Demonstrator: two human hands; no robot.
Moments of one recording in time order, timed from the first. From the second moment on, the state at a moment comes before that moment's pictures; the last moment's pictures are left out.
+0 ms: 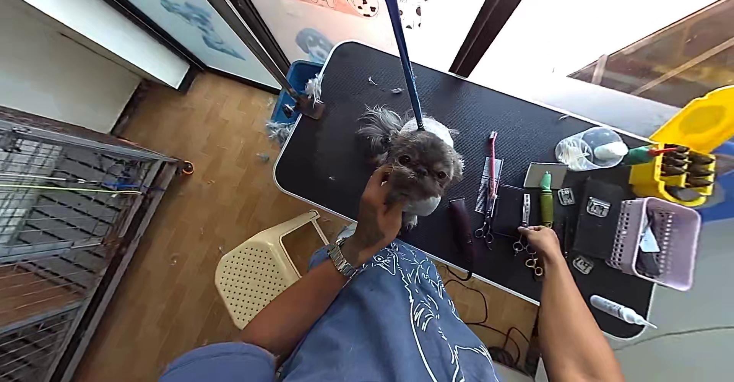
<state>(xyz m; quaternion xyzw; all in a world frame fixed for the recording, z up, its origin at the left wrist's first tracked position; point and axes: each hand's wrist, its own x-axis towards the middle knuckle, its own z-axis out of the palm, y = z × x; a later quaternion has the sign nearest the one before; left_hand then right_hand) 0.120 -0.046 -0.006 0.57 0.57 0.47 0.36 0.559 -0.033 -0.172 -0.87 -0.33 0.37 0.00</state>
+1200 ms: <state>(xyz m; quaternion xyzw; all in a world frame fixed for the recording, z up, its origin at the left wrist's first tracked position) 0.131 -0.052 -0.033 0.53 0.41 0.59 0.44 0.306 0.013 0.201 -0.43 -0.85 0.20 -0.25</state>
